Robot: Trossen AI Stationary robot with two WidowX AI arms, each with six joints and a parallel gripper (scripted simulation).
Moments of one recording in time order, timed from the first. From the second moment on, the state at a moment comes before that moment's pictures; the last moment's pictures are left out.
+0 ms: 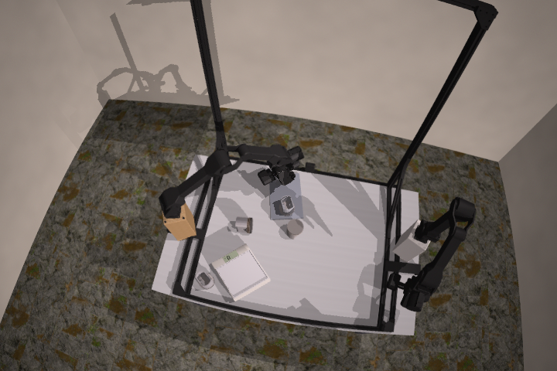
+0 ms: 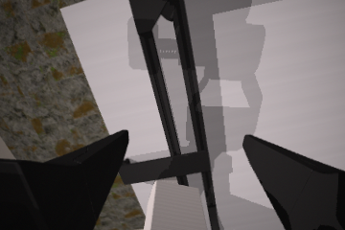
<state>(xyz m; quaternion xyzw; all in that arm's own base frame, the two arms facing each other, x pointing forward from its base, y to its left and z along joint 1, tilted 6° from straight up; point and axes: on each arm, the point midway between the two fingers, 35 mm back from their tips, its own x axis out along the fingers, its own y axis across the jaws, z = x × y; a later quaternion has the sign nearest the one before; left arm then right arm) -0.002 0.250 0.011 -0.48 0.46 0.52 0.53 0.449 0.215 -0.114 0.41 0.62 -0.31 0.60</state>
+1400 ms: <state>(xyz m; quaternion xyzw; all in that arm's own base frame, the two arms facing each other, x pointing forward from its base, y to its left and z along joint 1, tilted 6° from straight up) -0.002 0.250 0.011 -0.48 0.46 0.52 0.53 0.450 0.215 -0.155 0.41 0.62 -0.31 0.59</state>
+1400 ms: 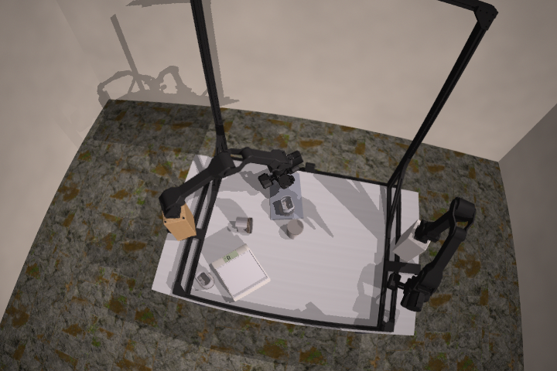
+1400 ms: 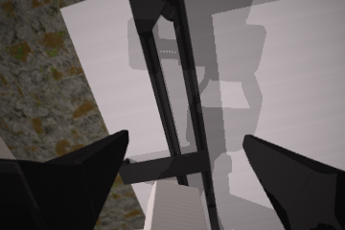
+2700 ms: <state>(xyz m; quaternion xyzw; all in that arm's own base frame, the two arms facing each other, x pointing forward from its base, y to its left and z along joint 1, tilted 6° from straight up) -0.002 0.250 0.011 -0.48 0.46 0.52 0.53 0.451 0.212 -0.122 0.42 0.61 -0.31 0.59</state>
